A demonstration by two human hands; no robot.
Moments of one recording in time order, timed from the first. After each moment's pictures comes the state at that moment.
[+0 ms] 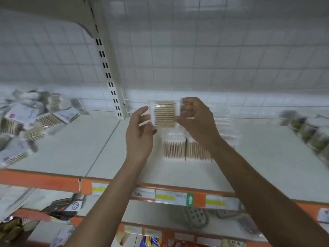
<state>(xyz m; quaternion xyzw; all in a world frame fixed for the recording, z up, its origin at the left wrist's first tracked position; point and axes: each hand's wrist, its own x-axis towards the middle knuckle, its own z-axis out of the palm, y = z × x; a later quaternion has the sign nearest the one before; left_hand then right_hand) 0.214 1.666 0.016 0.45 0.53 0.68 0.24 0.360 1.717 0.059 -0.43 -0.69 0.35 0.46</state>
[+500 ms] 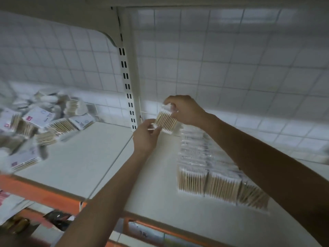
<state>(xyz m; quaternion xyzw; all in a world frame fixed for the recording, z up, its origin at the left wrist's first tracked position) 0.134 1.780 -0.017 0.45 0.71 0.53 0.12 0.262 1.865 0.079 -0.32 -0.92 0.10 0.20</state>
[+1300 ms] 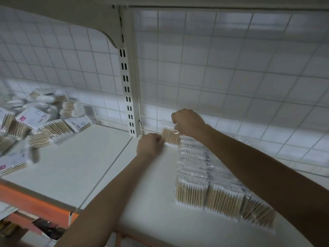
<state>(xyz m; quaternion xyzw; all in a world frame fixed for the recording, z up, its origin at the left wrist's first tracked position) 0.125 1.822 -0.047 0.50 0.80 0.31 0.14 0.251 1.900 0.044 -0.36 -0.93 -0.09 0.05</state>
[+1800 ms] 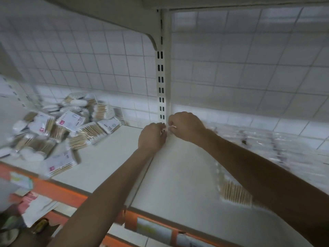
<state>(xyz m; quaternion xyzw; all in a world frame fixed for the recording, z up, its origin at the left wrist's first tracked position) 0.037 1.775 -0.013 0.59 0.76 0.29 0.01 0.164 1.832 0.042 -0.34 -0.93 -0.02 0.14</state>
